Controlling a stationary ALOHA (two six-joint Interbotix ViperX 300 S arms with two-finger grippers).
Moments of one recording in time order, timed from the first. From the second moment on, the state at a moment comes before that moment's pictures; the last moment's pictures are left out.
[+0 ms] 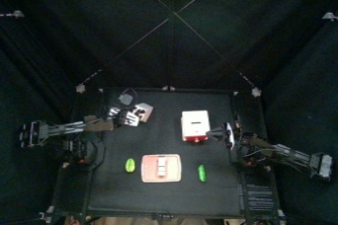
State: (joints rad) left arm 0.25 -0.42 0.52 0.57 1.04 -1.12; right arm -0.50 -0.99 1.27 -0.82 -0.56 1.35
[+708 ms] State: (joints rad) left arm 0.38 -0.41 0.66 0.62 0.89 -1.17; right arm -0.51 -0.99 1.27 -0.82 -0.56 1.35
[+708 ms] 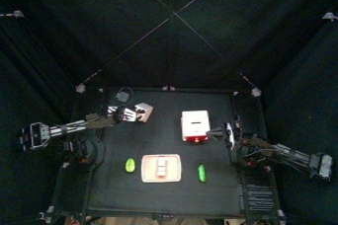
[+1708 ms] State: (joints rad) left arm 0.43 -0.34 0.66 0.63 0.81 -1.18; right arm -0.51 -0.99 1.27 -0.82 -0.56 1.35
